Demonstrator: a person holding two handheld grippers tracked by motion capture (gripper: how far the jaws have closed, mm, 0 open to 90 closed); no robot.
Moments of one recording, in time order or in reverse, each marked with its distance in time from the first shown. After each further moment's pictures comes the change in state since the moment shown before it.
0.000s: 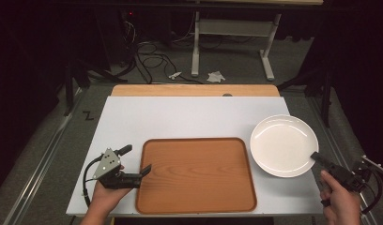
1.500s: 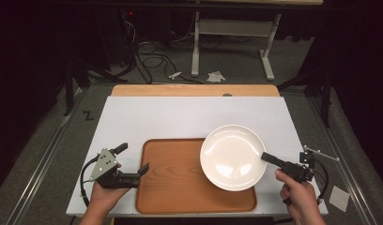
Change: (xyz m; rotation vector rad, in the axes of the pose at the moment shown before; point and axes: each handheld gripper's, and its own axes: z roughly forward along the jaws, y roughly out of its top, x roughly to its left) left arm 0.000 0.003 -0.006 -0.042 0.041 0.010; right arm 0.070 -0.055 0.078 0.310 0.202 -0.111
